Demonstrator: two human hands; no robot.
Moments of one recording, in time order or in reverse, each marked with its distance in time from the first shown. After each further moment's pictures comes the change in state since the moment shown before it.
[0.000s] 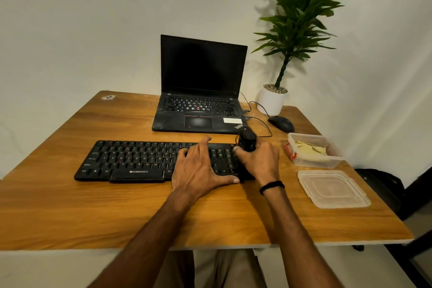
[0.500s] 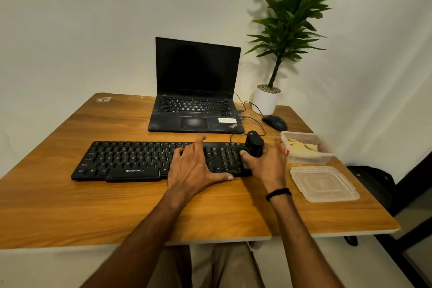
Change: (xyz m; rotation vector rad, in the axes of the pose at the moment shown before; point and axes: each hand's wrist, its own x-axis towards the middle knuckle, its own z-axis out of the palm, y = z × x) left_hand -0.002 -0.001 -0.003 -0.013 0.020 0.005; right_hand -0.020 0.015 -0.024 0.021 0.009 0.046
